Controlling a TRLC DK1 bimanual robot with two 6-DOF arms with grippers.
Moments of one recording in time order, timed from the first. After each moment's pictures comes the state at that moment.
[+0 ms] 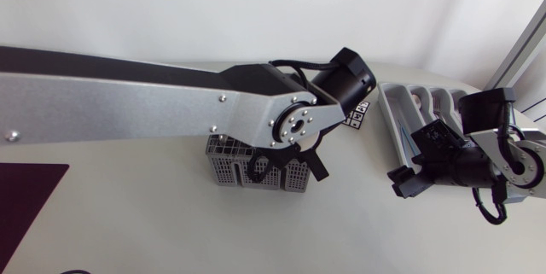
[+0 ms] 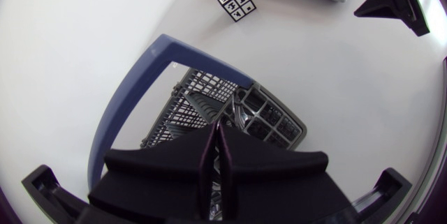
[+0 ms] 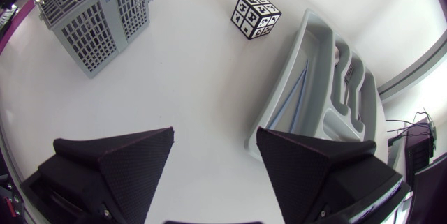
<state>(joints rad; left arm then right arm) -0.98 1.94 1.48 -0.54 -0.55 0.26 0.02 1.24 0.57 -0.27 -0.08 -0.44</state>
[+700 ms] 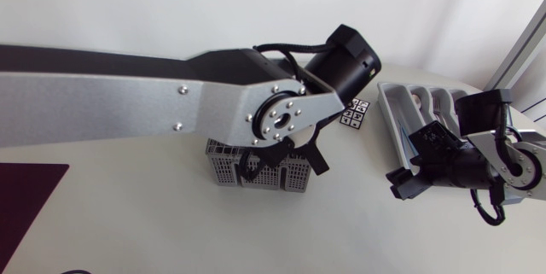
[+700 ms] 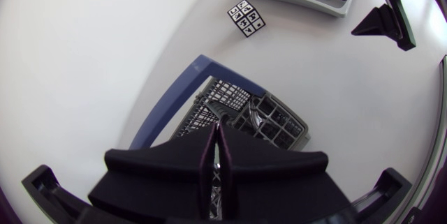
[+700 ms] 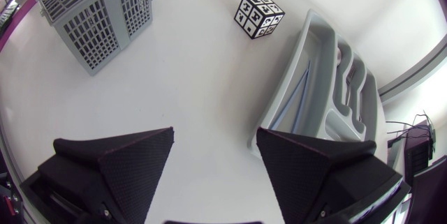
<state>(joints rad) -1.00 1.84 1.45 -0.52 -0.59 0.29 0.04 1.24 0.56 -0.27 -0.07 -0.44</state>
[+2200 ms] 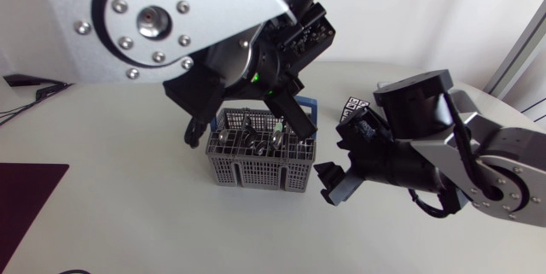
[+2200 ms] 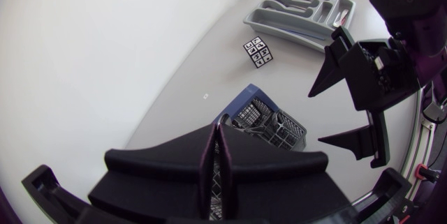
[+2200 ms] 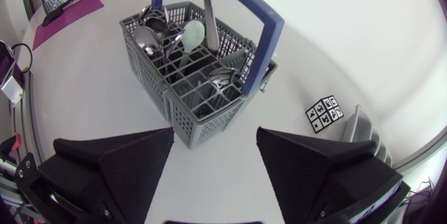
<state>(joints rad) -0.96 1.61 1.47 -0.62 -0.49 0.32 0.62 1.20 0.67 -0.22 0.06 -0.20</state>
